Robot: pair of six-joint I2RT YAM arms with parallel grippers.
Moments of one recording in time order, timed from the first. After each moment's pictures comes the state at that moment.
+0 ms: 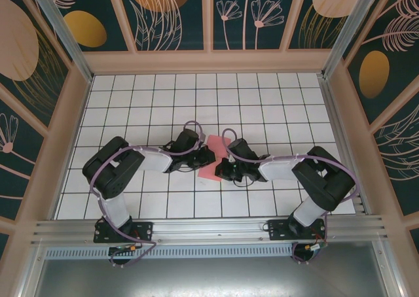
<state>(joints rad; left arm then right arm) -0.71 1.83 0.76 0.30 0.41 -1.00 0.78 1.60 0.58 0.11 -0.37 0.99</state>
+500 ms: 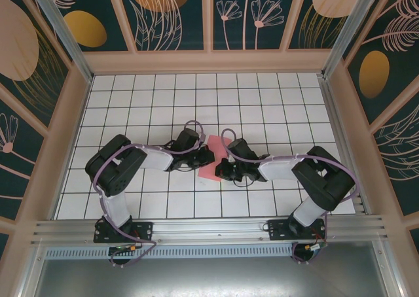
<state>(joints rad) -0.68 1.85 0.77 0.28 0.42 -0.96 0.78 1.61 0.58 0.10 -0.36 0.96</state>
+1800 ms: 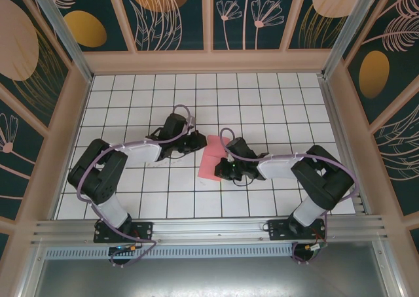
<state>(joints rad) -0.58 1.71 0.83 0.16 0.46 -0.86 0.78 1.62 0.62 0.06 -0.37 0.94</state>
